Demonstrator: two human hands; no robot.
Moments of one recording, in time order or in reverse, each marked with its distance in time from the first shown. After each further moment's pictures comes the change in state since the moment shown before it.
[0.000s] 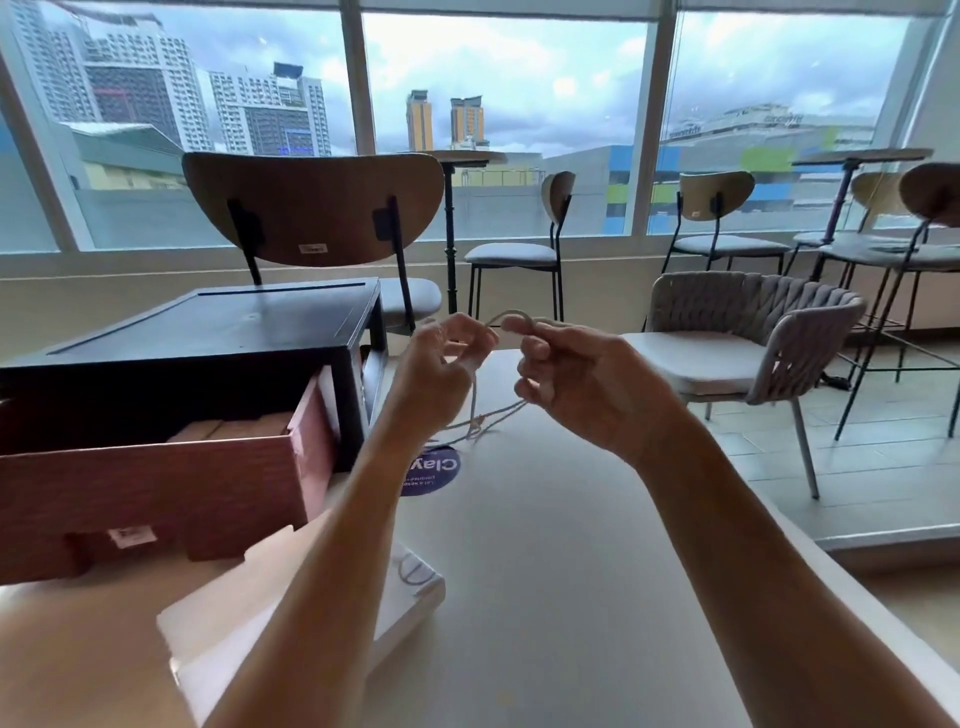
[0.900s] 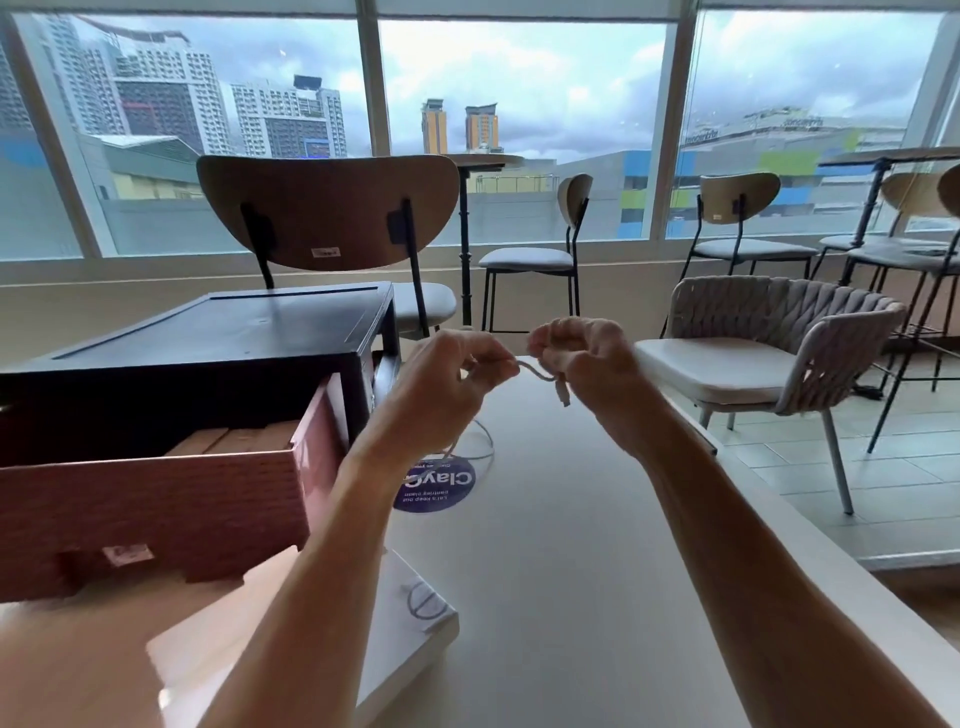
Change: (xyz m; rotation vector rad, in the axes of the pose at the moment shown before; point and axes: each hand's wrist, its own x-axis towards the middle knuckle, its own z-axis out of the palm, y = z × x) left_hand 0.005 -0.005 -0.016 0.330 -0.140 0.172; right_hand 0.042 0.014 -0.027 -0.883 0.470 -0.239
